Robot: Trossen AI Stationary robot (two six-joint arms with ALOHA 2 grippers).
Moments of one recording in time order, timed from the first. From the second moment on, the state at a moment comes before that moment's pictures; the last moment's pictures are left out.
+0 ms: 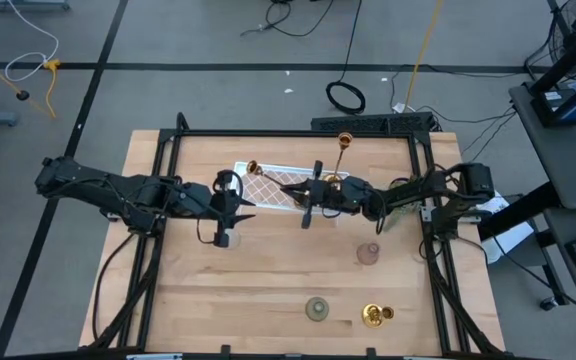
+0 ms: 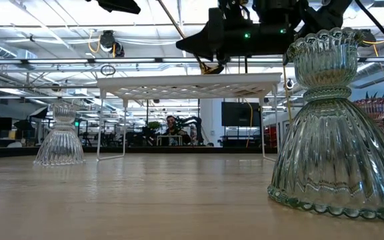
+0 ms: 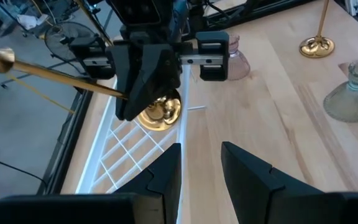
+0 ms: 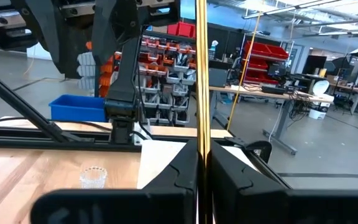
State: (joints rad) left arm -0.20 1.10 0.99 -0.42 -0.29 0.18; right arm -0.05 1.70 0.77 1.02 0.13 -0.14
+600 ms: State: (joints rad) left arm -0.16 1.15 0.99 -0.44 -0.43 0.01; right arm -0.05 1.70 0.77 0.98 0.14 -0.14
